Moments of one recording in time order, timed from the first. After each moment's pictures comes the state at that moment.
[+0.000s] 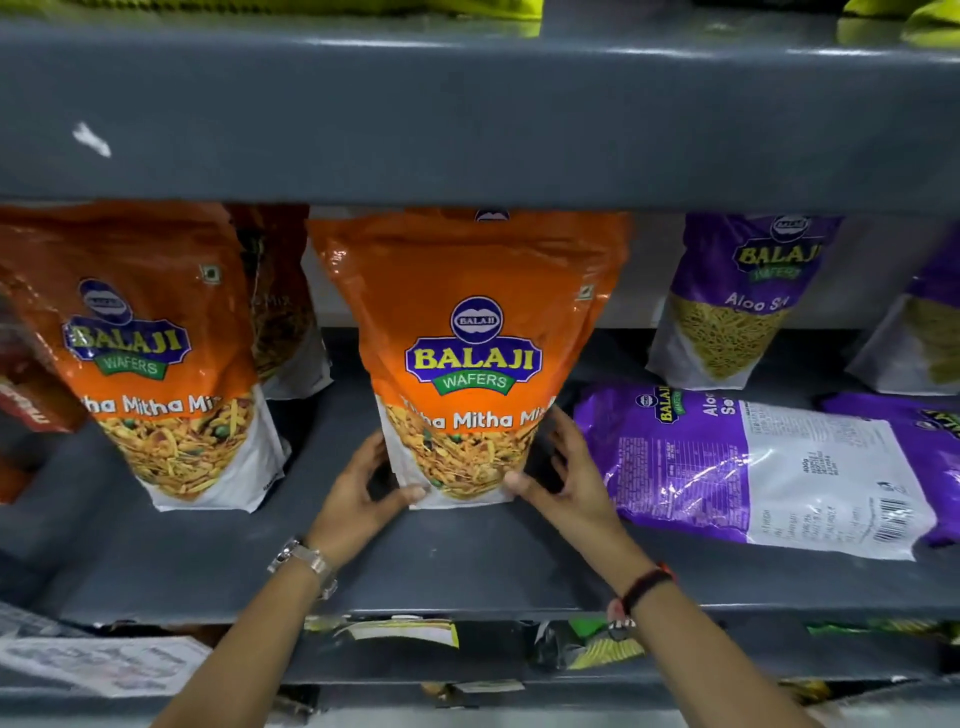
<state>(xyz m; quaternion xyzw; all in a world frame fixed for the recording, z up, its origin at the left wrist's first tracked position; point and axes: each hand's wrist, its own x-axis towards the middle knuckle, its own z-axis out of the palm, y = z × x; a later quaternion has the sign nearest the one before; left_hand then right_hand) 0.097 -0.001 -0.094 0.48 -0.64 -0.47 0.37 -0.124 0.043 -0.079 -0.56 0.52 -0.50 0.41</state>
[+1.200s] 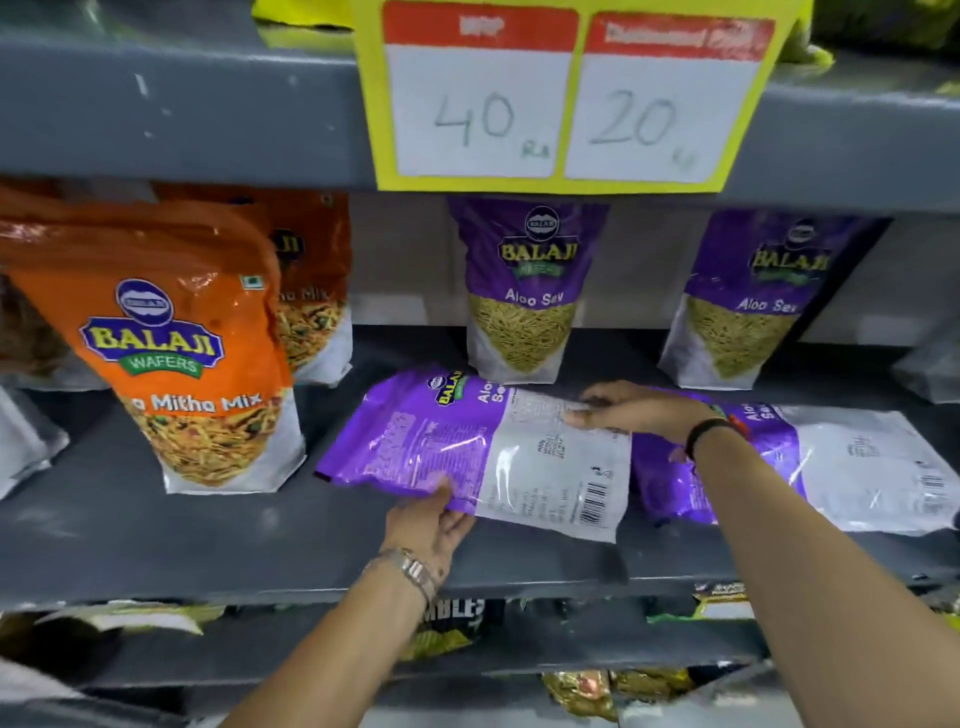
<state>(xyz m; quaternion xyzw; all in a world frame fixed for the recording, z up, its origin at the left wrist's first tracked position) -0.209 0.085 -0.073 0.53 -0.11 -0.72 0.44 -0.440 0.040 -0.011 -0.61 0.68 -0.10 0.40</state>
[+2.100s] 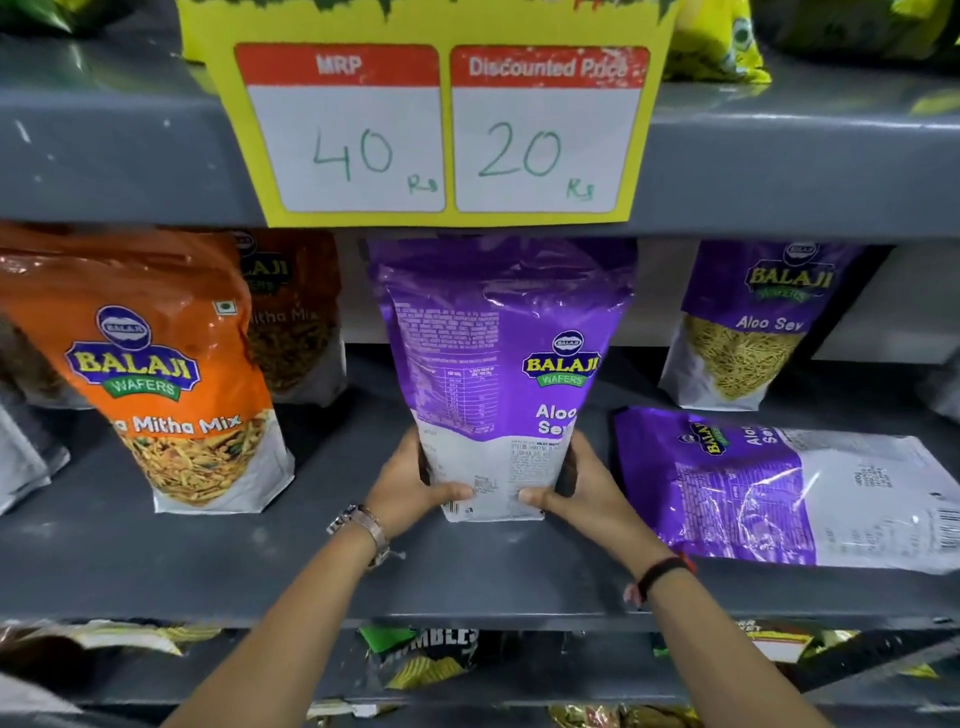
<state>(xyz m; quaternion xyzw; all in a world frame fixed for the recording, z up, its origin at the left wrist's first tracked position) -0.192 0.029 -0.083 0.49 -0.65 -0.49 0.33 -0.408 0.079 -0.087 -0.58 0.55 -0.41 0.42</state>
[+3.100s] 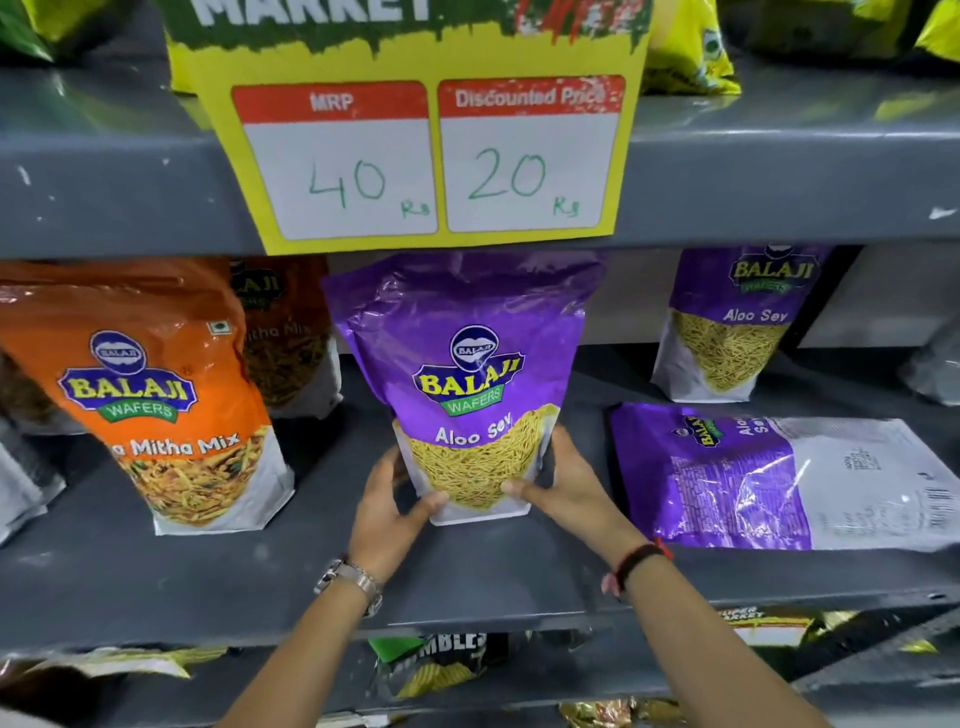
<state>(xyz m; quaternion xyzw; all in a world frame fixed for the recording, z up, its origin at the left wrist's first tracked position) -0.183 0.049 -0.097 0.50 -0.63 -0.42 0.42 -0.386 0.071 -0.079 -0.57 0.57 -0.44 0.40</state>
